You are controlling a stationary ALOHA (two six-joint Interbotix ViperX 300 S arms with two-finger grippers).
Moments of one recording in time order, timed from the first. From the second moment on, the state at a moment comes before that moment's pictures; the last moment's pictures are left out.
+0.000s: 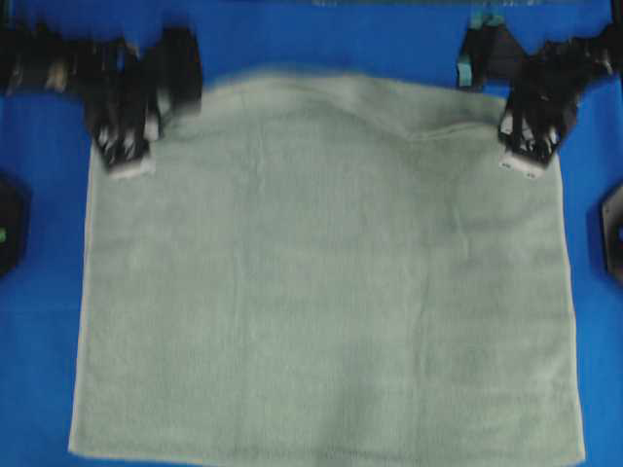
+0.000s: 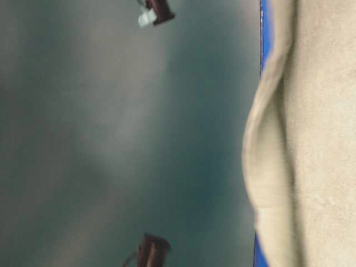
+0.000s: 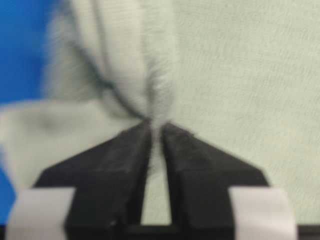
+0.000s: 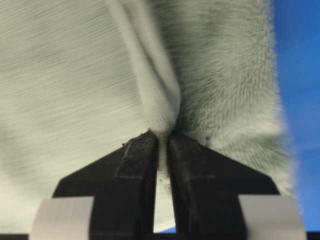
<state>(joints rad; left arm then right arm) 0.33 -0.19 0.87 -0.05 0.60 0.24 -0.48 -0.28 0.92 0.18 0.72 -0.23</state>
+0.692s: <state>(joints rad) -0.74 -0.09 0.74 0.03 0.50 -0.86 0.77 -0.14 0.78 0.00 0.53 1.09</state>
